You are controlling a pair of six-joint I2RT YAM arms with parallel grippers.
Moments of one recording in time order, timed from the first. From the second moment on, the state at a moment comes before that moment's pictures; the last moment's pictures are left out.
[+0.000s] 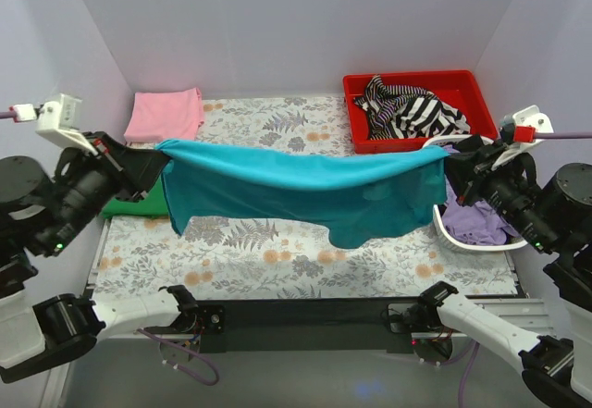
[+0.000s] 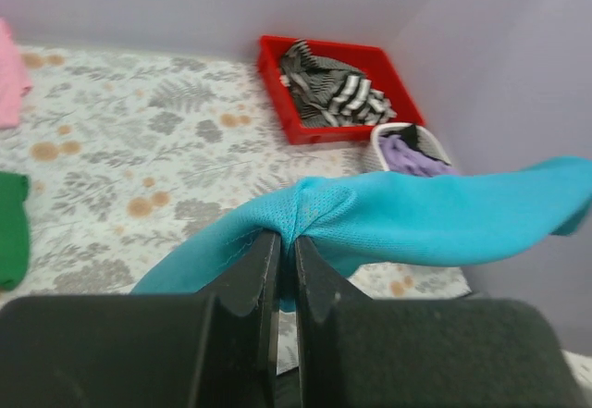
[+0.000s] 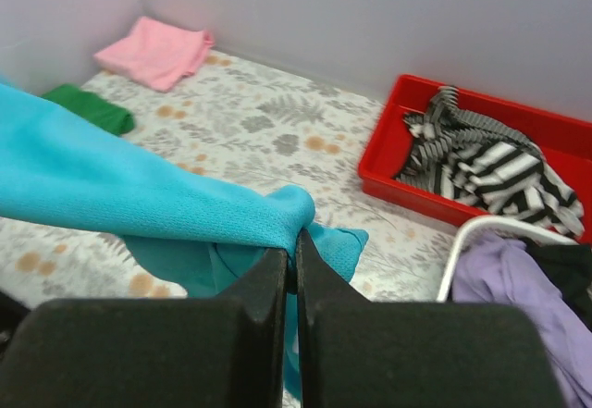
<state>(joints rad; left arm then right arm) -0.91 1.01 2.13 -1.29 -0.51 -0.54 0.62 0.80 1.68 -1.00 0.14 0.05</state>
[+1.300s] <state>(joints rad) -0.24 1.89 1.54 -0.54 -0.38 -0.55 0.47 1.93 1.59 -0.41 0.20 0.00</state>
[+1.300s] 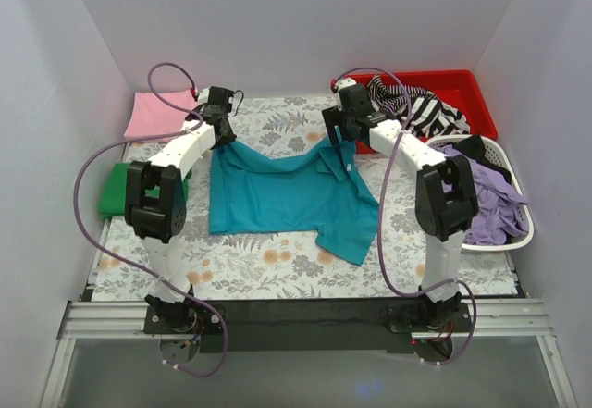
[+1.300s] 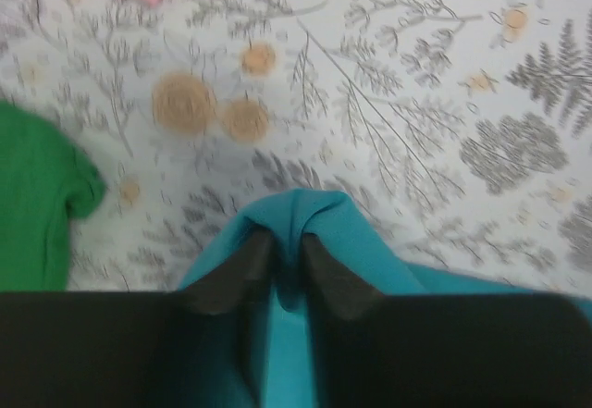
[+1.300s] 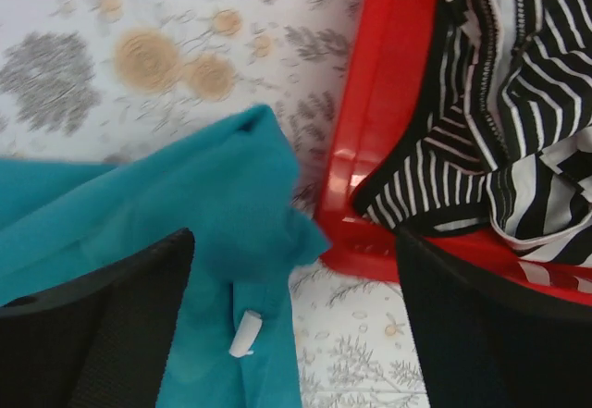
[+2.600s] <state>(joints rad) -0.21 2.01 1.40 -0.33 0.12 -0.52 0.48 2.19 1.73 -0.46 -0.08 0.02</state>
